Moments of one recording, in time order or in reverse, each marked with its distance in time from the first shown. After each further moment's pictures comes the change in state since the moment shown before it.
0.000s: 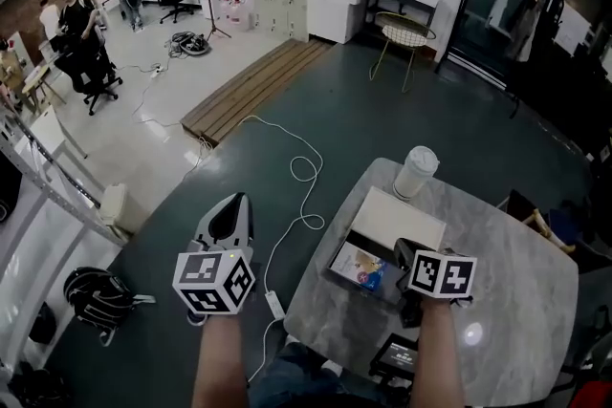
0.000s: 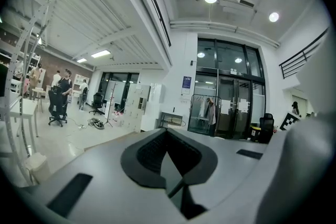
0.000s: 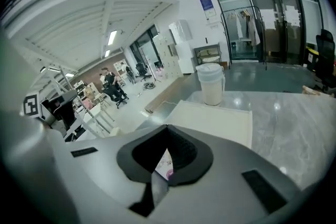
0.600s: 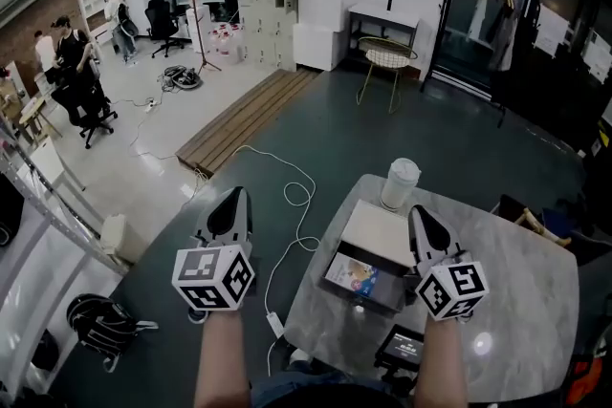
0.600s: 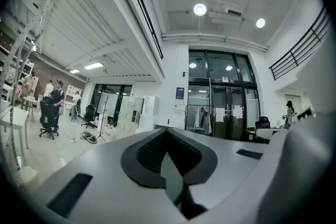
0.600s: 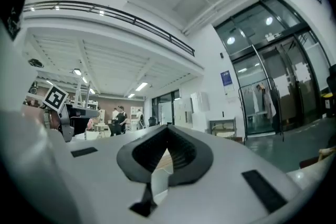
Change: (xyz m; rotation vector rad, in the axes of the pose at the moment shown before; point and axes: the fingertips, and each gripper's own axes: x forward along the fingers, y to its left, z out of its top) left arm -0.001 -0.026 0.055 0.054 -0.137 -0.062; right arm -0.105 0.043 0.106 -0.323 -0.753 0.112
